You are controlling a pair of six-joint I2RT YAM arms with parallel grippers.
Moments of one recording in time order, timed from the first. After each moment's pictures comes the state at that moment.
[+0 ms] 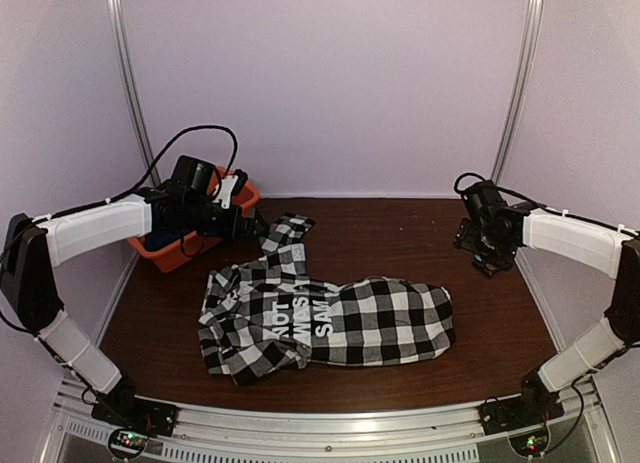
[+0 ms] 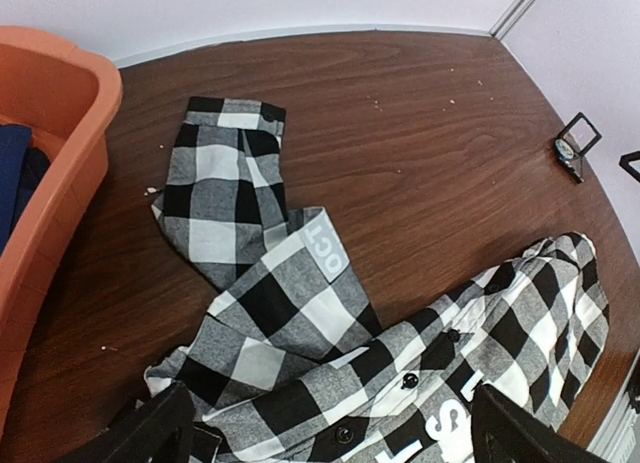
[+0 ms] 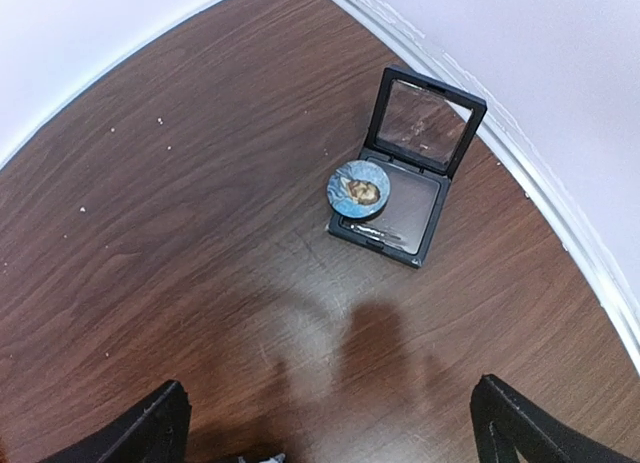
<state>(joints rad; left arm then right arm) -0.47 1.56 1.19 -0.35 0.24 -0.20 0.34 1.41 1.01 -0.61 0.50 0.82</state>
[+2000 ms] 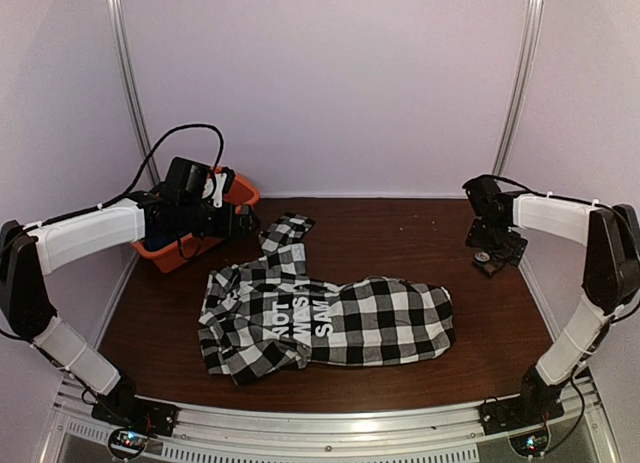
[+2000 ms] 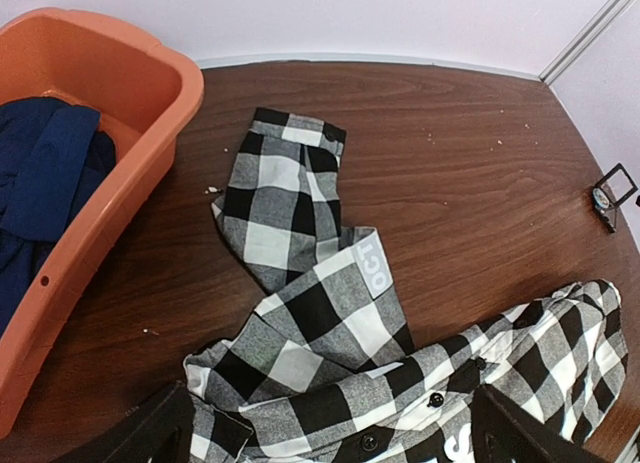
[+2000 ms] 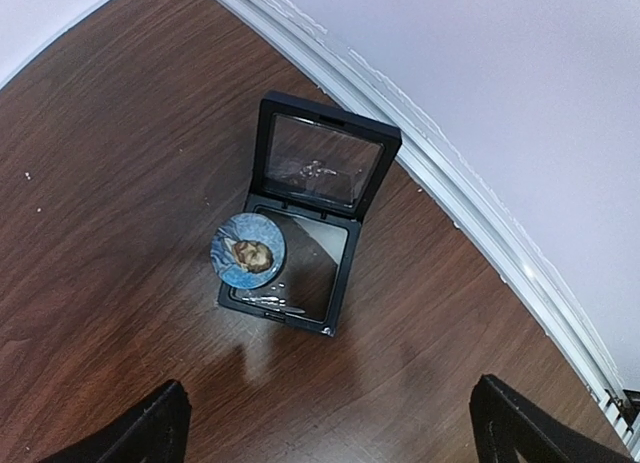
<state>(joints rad) -0.48 1.50 1.14 -0.31 0.09 -0.30 0.19 1.64 1.17 -0.70 0.57 0.80</state>
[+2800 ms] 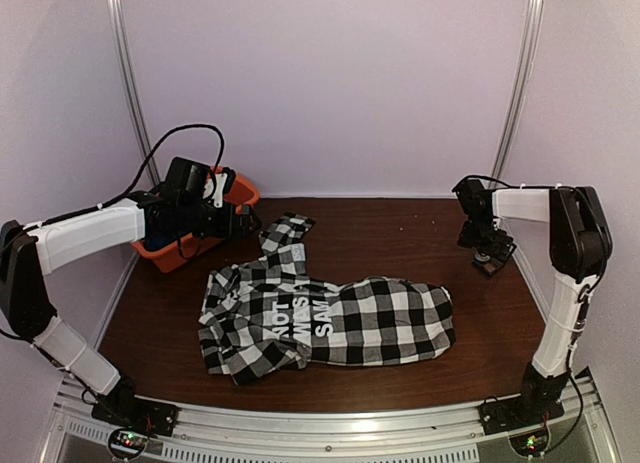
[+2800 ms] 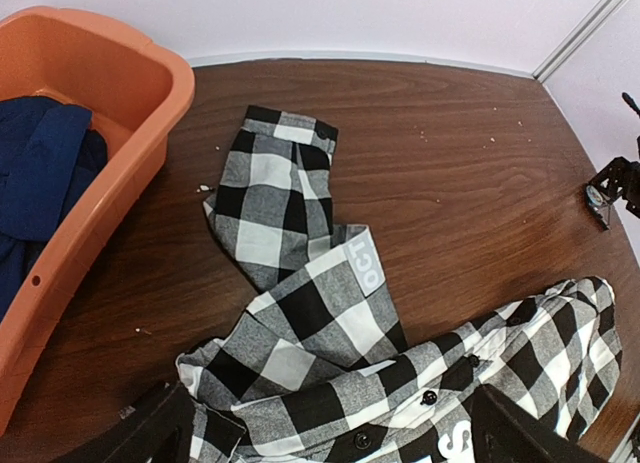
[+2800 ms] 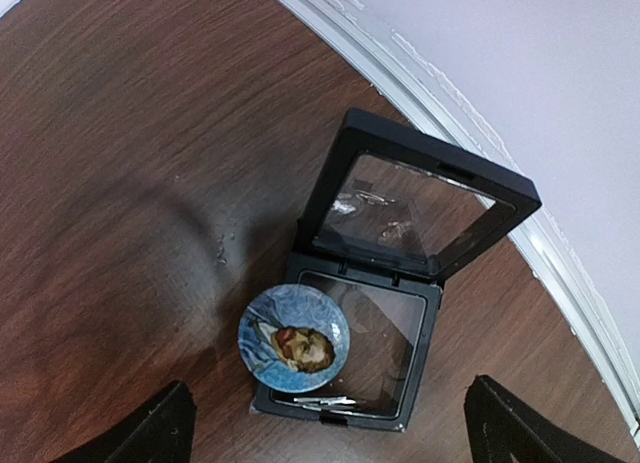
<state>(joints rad) -0.48 1.50 1.14 -0.31 0.11 -0.30 0.13 1.94 1.38 -0.68 0.54 0.77</state>
